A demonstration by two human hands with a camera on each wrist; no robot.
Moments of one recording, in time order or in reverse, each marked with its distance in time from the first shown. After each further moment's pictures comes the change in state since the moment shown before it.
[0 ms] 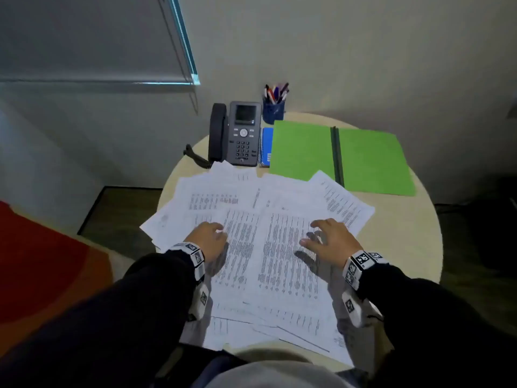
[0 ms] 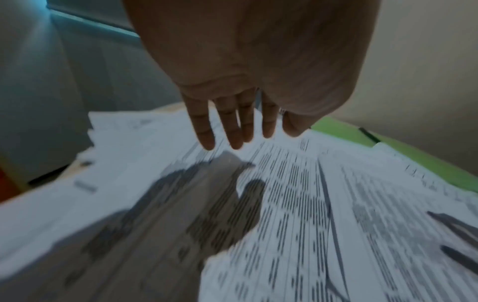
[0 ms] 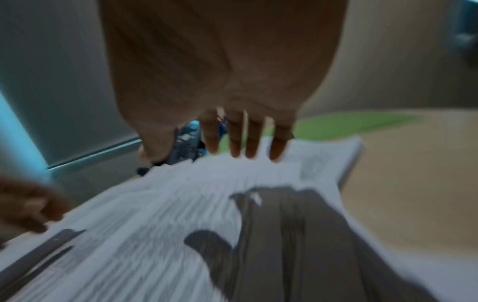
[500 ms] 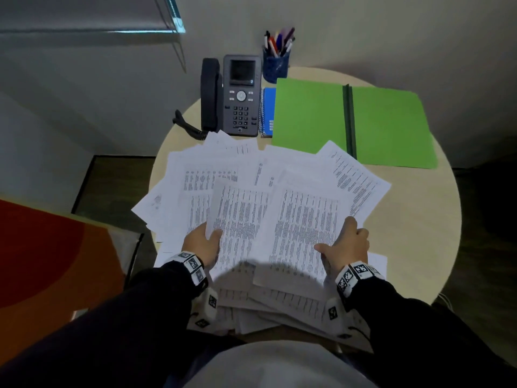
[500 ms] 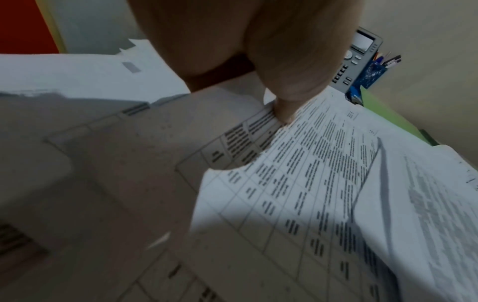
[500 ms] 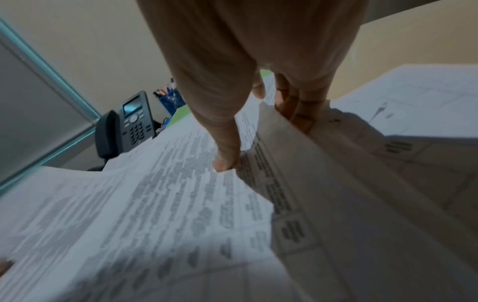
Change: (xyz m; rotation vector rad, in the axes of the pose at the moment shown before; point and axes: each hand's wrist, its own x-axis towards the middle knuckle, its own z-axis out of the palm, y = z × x) left_hand -0.016 -0.017 0.040 -0.482 0.133 -0.288; right_hand -0.012 0.004 0.061 0.272 0.125 0.590
